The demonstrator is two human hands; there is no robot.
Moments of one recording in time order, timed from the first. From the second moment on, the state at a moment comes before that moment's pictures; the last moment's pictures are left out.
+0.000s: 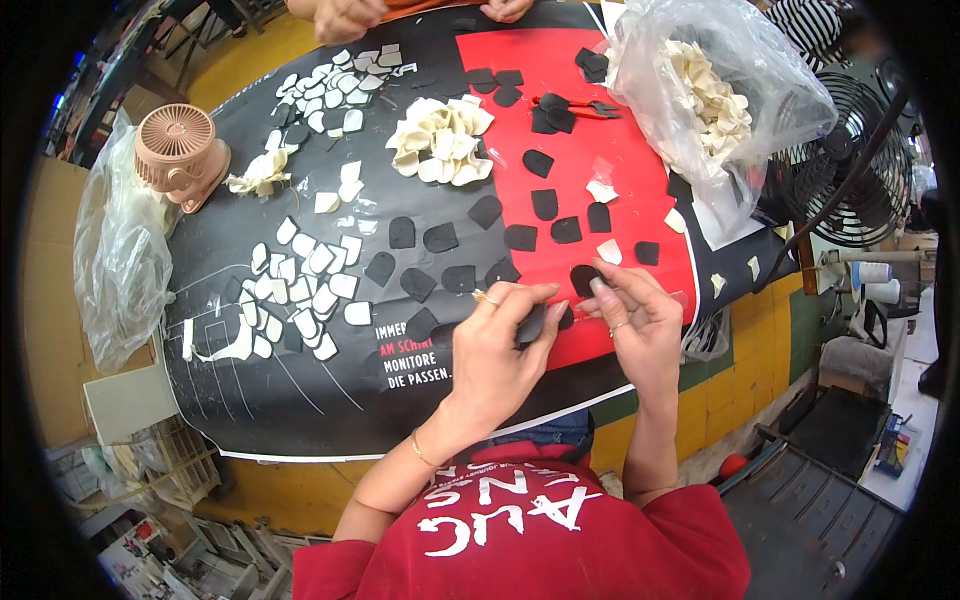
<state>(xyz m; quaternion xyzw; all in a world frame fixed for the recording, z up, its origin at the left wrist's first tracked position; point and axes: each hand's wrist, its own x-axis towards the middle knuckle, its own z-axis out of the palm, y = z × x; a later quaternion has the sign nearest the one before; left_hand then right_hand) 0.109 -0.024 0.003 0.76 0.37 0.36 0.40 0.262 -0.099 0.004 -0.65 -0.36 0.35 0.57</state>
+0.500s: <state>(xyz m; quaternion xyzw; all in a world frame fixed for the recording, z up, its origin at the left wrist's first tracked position) 0.087 -0.030 0.018 0.76 0.38 0.39 0.35 0.215 -0.095 0.019 -0.62 -0.44 0.26 0.59</state>
